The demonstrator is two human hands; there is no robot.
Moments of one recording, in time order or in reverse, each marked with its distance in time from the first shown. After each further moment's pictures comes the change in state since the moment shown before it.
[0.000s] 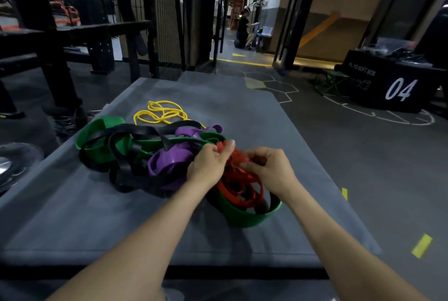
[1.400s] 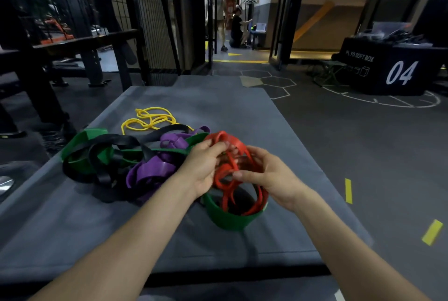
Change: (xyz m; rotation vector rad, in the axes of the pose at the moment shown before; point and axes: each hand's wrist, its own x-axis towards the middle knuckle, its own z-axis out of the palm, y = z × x) left_hand -0.020 0.050 0.018 -0.864 -0.267 -0.137; right_hand -0.022 0.014 -0.036 0.511 -0.213 0.163
